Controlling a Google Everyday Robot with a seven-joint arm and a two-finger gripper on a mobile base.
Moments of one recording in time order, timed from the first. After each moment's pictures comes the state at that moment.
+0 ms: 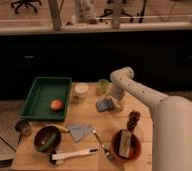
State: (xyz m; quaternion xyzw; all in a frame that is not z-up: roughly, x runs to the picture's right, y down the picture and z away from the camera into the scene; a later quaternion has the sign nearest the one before) arm 0.151 0.095 0.956 -0.28 -0.15 -0.35 0.88
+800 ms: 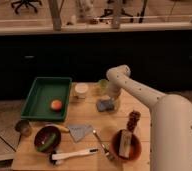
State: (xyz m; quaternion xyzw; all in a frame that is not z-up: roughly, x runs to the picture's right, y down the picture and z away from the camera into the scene) arm 0.115 0.093 0.941 -0.29 -0.19 -0.34 0.87
